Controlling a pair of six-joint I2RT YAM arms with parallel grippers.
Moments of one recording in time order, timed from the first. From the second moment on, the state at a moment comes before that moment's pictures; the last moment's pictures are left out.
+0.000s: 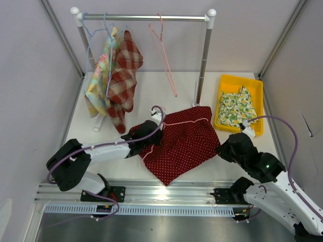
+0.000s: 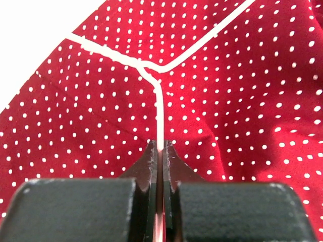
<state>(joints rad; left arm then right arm) -0.82 1.43 0.66 0.16 -0.20 -0.29 0.70 0.59 0.77 -0.95 0.34 1.00</state>
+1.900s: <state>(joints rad) -0.70 1.31 0.67 0.21 0.08 -0.31 1.55 1.58 1.01 -0.33 0.67 0.71</state>
